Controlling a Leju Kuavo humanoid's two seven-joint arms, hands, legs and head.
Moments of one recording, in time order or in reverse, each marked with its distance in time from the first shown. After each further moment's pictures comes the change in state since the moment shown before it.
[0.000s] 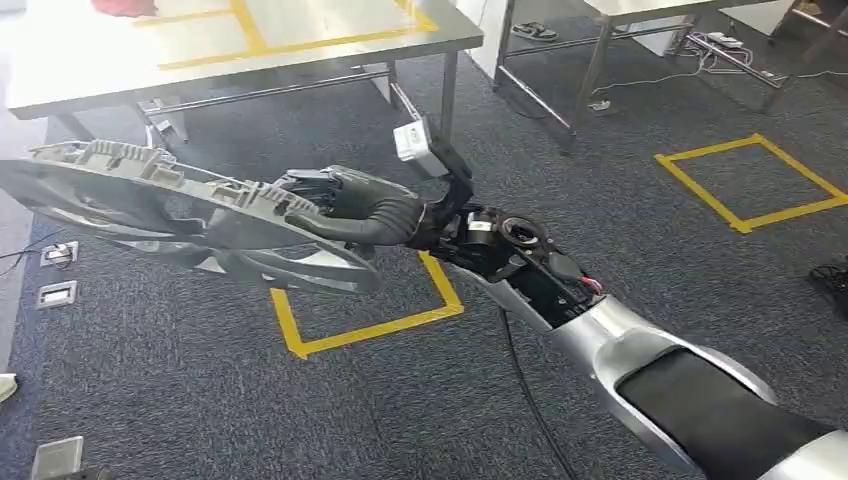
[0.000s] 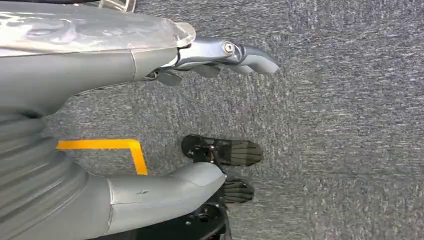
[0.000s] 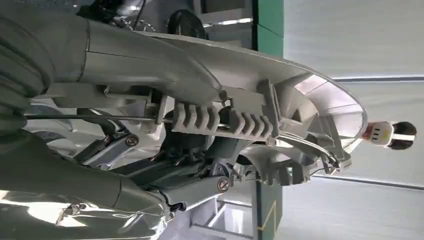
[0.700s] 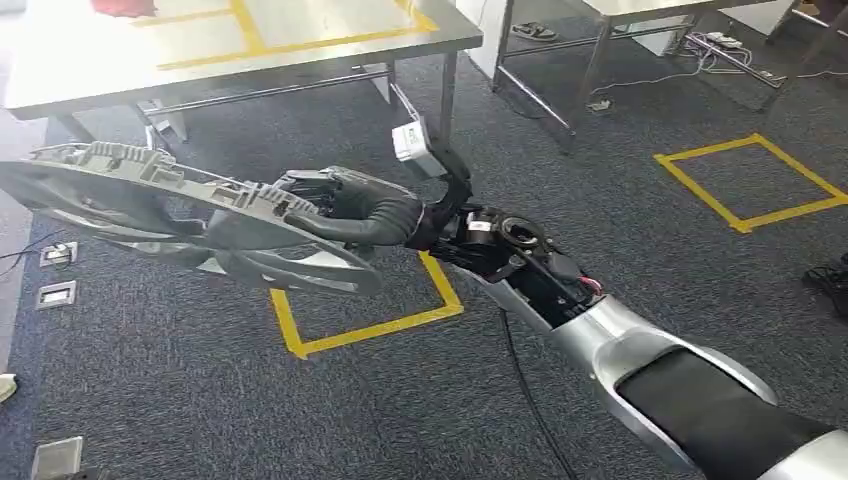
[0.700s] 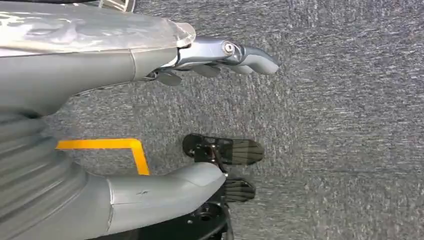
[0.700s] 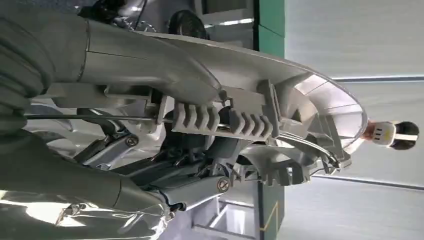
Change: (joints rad) left arm -0.001 0.003 0.000 0.000 -0.005 -0.003 0.002; right arm 0.000 0.000 -0.001 0.001 -0.002 0.000 0.008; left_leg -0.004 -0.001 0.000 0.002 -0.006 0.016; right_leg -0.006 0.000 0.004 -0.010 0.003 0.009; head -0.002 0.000
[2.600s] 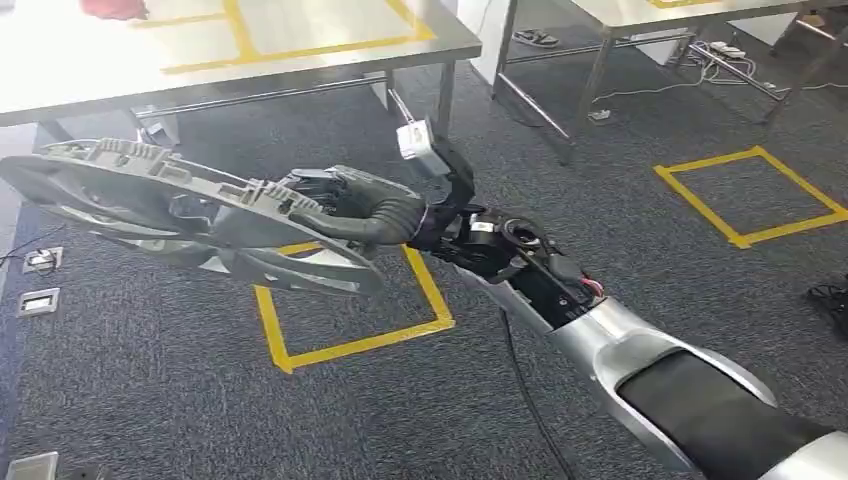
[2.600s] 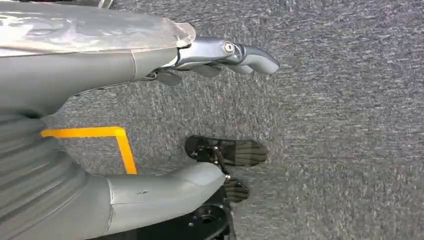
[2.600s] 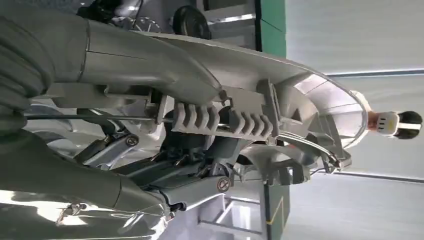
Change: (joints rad) left arm -0.006 0.000 0.000 0.000 -0.007 0.000 0.001; right arm 0.011 0.000 -0.013 -0.003 -0.005 -0.010 0.006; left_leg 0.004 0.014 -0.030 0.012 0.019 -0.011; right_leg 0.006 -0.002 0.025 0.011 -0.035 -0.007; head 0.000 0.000
